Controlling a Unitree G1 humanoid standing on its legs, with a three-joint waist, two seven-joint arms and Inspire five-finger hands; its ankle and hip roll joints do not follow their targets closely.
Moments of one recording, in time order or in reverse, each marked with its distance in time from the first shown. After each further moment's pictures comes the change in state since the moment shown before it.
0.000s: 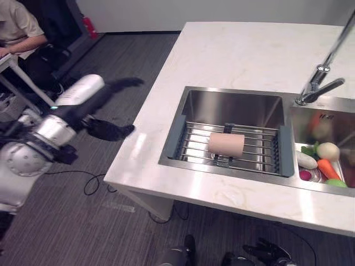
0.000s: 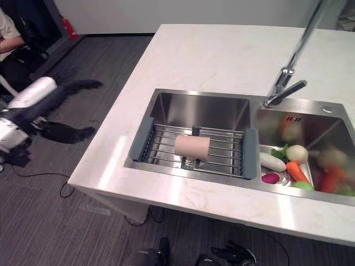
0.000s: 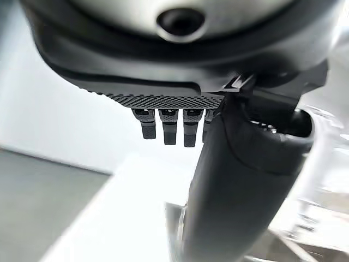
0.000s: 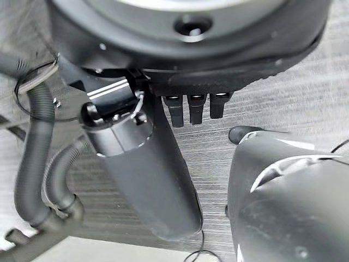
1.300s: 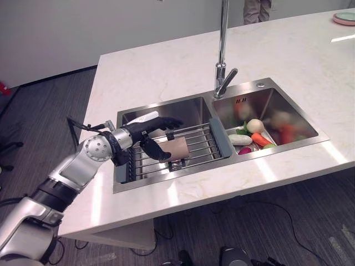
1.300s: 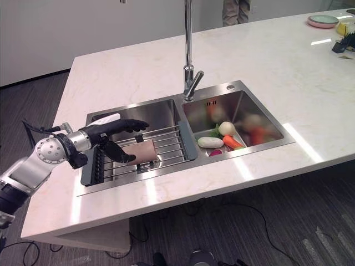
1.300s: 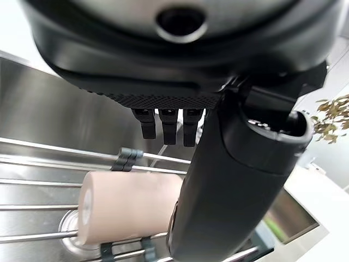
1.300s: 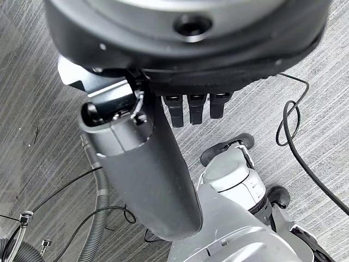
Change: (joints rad) left arm -0.316 -0.173 -0.454 0.209 0.003 0.277 -0.133; right arm 0.097 -0.001 -0.076 0.038 0.079 0.014 0.018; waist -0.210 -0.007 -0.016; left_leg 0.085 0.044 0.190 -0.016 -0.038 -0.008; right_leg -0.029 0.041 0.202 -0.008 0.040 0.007
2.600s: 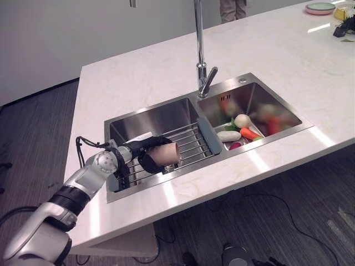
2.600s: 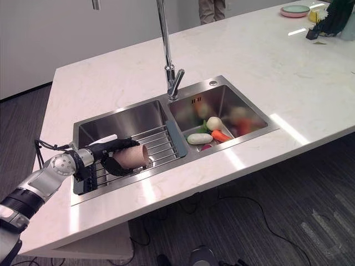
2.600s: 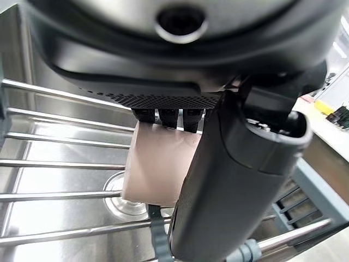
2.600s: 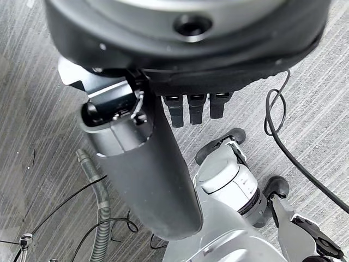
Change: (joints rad) left arm 0.047 -0.116 -0.032 0.254 0.070 -0.026 0.030; right arm 0.046 -0.003 -0.002 -0.062 0.016 0.004 -0.028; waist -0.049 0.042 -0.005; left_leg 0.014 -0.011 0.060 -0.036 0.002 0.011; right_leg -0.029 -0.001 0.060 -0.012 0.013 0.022
